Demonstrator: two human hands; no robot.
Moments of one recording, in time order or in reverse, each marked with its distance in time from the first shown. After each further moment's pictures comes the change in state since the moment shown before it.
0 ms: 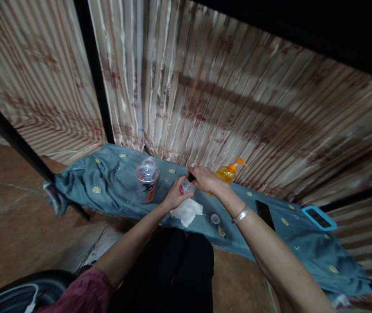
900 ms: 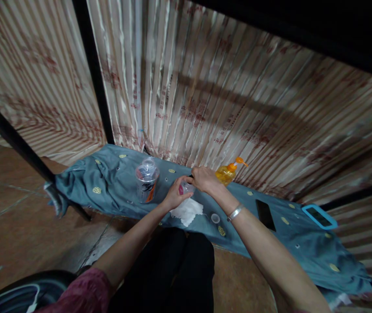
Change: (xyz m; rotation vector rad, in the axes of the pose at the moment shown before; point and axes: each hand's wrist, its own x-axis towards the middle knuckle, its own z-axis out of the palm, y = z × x) left_hand -0.001 0.000 -0.001 0.008 -0.004 0.039; right_hand 0.008 0.003 0.015 -0.008 0.037 0.153
